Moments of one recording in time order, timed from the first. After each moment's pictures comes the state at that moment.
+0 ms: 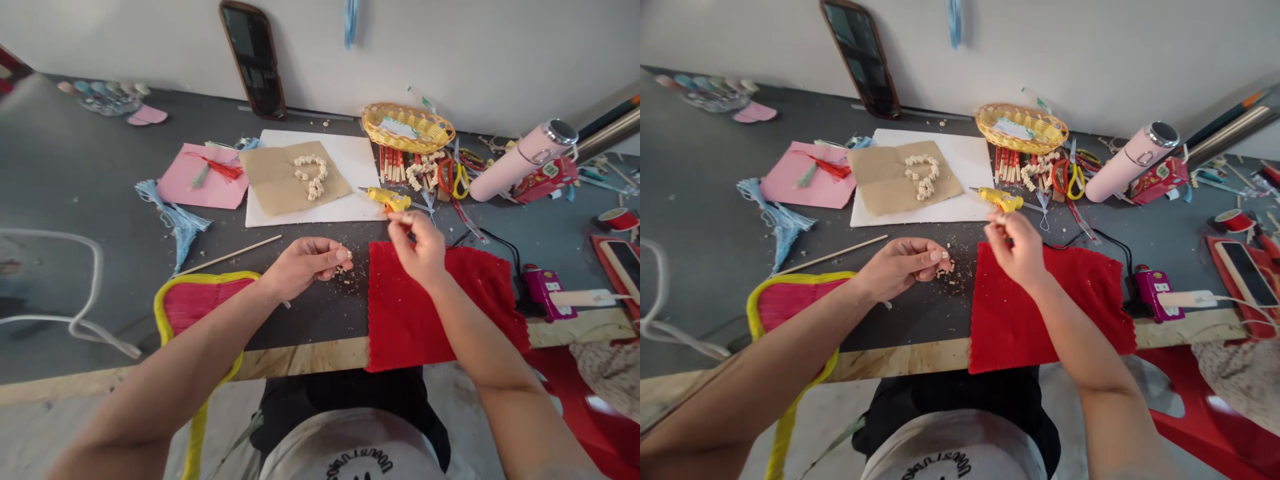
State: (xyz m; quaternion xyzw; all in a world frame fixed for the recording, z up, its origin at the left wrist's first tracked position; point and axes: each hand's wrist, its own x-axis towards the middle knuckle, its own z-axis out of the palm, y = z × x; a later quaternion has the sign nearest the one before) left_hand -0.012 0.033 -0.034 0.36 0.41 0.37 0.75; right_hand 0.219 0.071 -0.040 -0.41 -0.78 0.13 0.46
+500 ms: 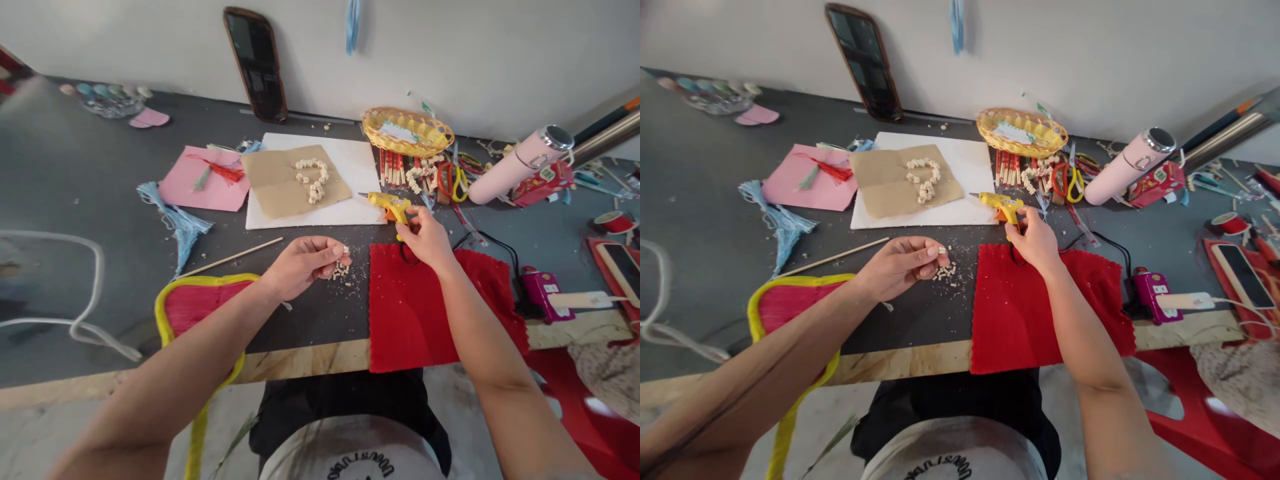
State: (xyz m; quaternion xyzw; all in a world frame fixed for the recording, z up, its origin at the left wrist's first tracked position) left_hand -0.015 0.036 -0.035 0.32 0.40 0.41 0.76; right_hand 0.247 0.104 -0.051 -0.66 -0.70 0.19 0.21
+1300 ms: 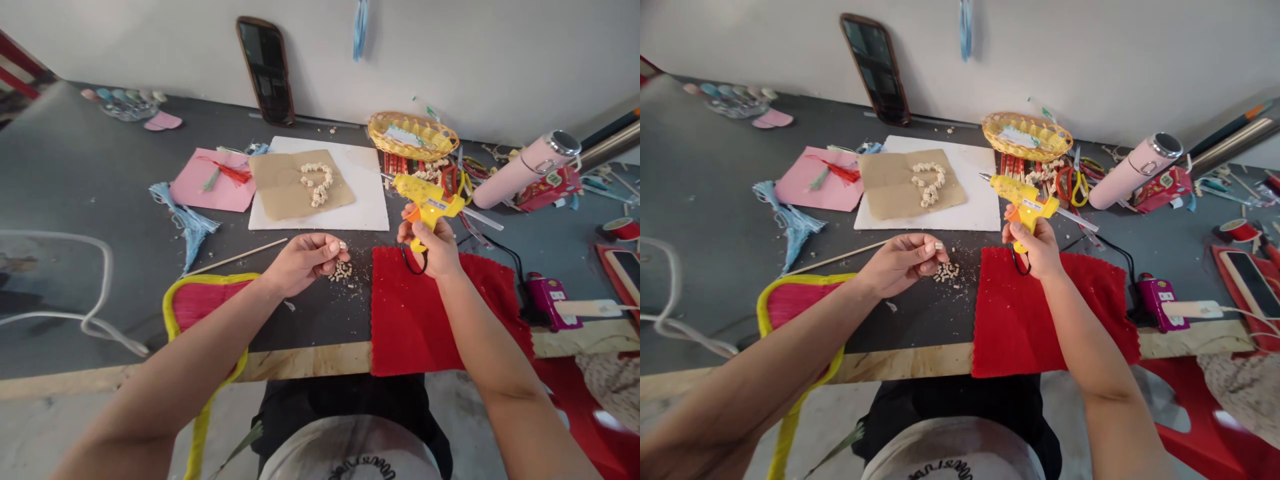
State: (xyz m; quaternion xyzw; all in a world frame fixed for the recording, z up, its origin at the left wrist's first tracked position) left_hand -0.021 0.039 -0.041 0.31 0.36 0.44 0.76; right_hand 0.230 0.091 -0.048 -0.38 -0.57 0.53 0.50
